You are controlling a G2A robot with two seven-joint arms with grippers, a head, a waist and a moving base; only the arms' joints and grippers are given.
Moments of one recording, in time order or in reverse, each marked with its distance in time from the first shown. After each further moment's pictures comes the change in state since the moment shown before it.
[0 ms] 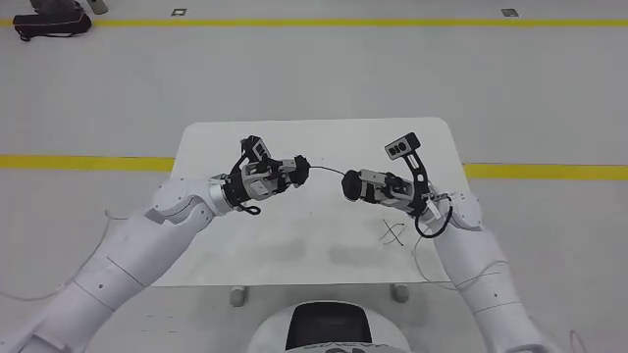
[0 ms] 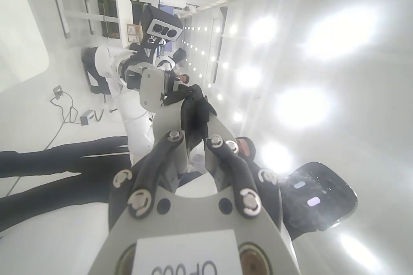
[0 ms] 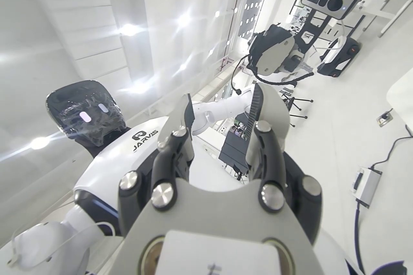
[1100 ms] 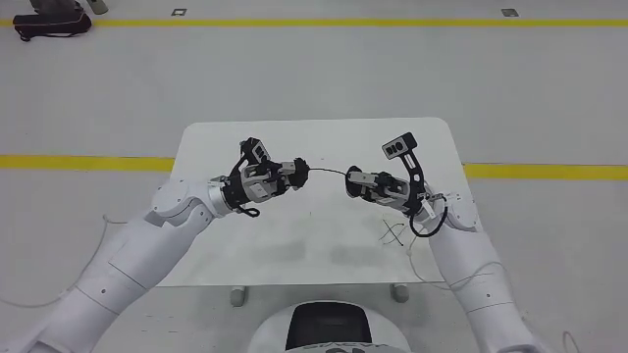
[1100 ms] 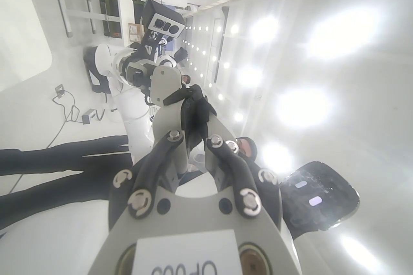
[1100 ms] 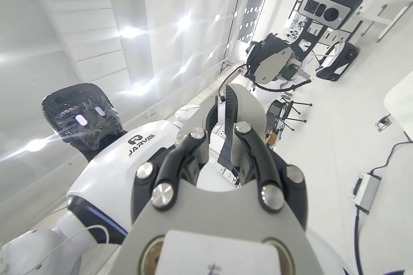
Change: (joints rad) left arm 0.051 -0.030 -0.074 -0.002 0.051 0.038 -0.023; right arm -0.005 -0.045 0.032 0.009 -0.048 0.000 0.000
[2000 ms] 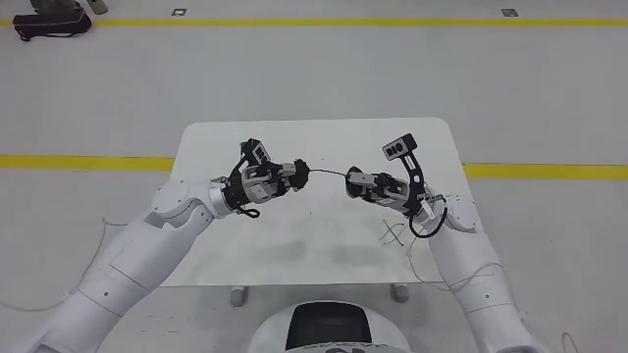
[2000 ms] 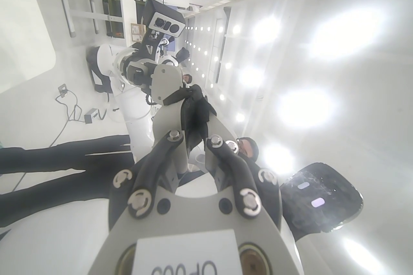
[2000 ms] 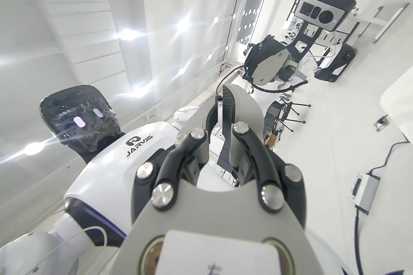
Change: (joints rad) left arm 0.027 -0.022 -0.042 -0.002 0.040 0.026 -0.010; right arm -0.006 -0.007 0.011 0.006 -0.012 0.000 0.000
